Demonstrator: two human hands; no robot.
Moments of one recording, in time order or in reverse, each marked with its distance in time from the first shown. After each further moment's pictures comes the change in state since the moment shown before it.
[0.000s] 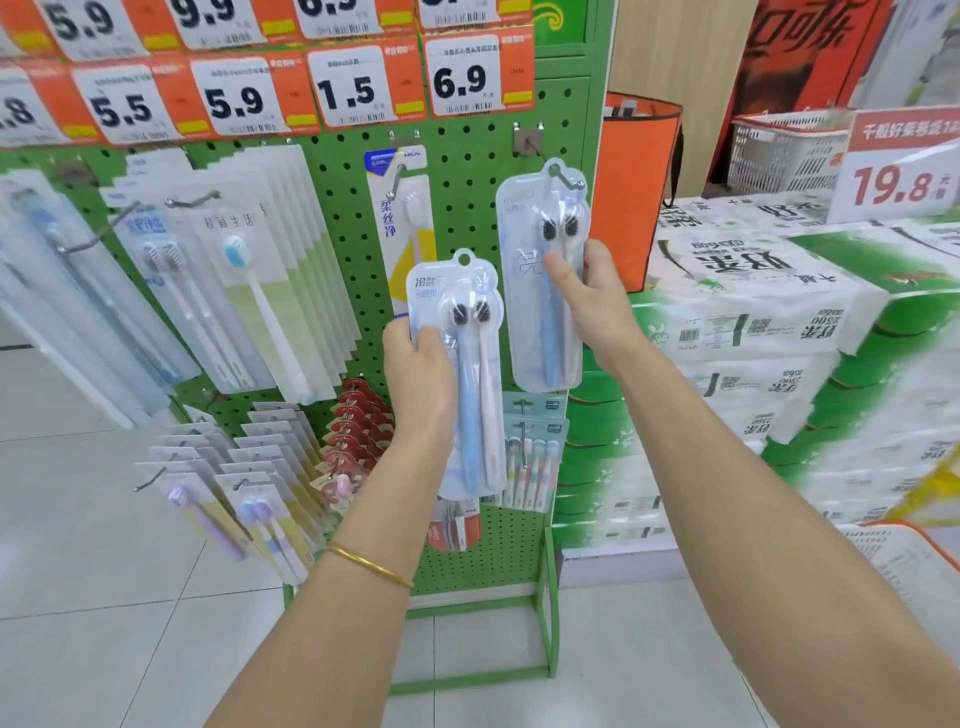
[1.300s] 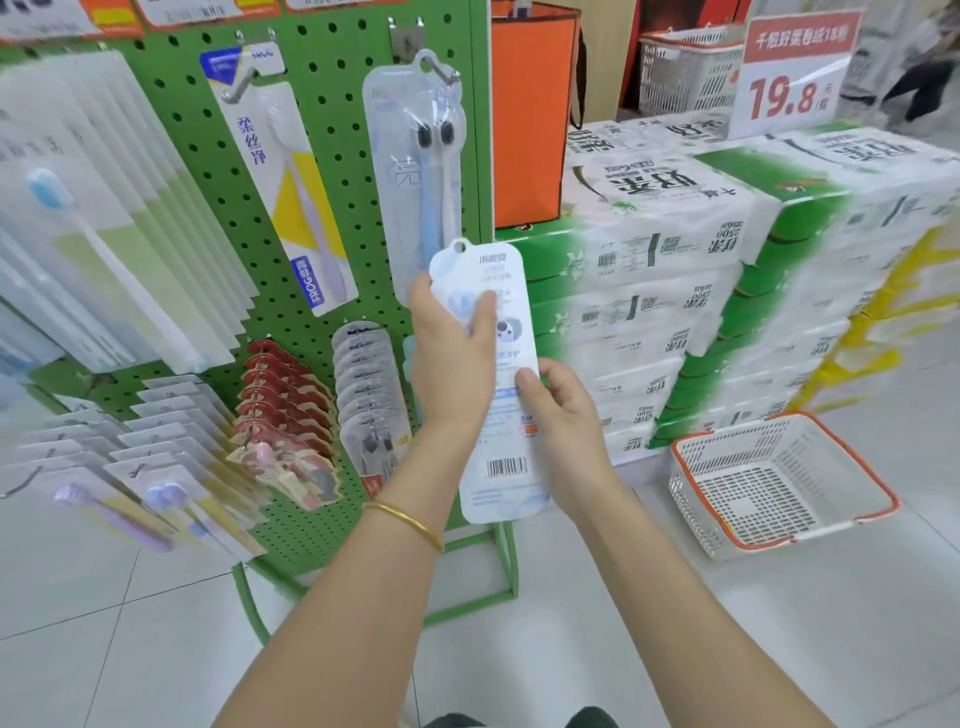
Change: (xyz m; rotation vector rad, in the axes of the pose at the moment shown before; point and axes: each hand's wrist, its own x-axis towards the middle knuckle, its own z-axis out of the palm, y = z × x) left_hand -0.051 -0.051 0.063 0.232 -0.228 0.241; right_hand -0.168 0.054 -0.008 0.436 0.190 0.337
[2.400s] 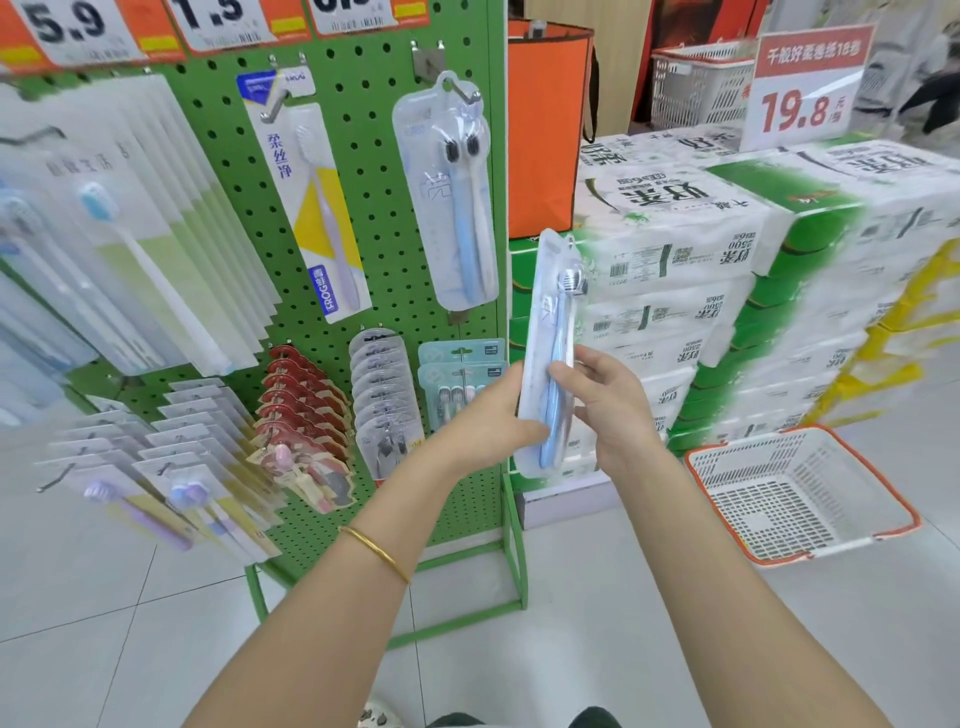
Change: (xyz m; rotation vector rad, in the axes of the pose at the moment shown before) left_hand -0.021 -0.013 -0.018 0.105 -0.893 -0.080; right_hand 0.030 -0.020 -0.027 -0.093 0.133 0.151
